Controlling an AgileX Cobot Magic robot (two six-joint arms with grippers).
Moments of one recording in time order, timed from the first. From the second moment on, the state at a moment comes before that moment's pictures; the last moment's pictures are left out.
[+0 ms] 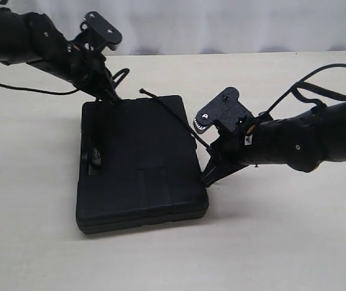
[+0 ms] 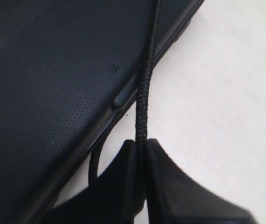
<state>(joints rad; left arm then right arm) -0.32 2.00 -1.32 -0.37 0.31 0.85 0.48 1.76 -0.78 0.01 0.00 -0.30</state>
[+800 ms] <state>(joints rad) -0.34 2.00 -1.32 -0.71 0.42 1.20 0.60 1.71 -0.78 0.01 -0.03 -0.32</state>
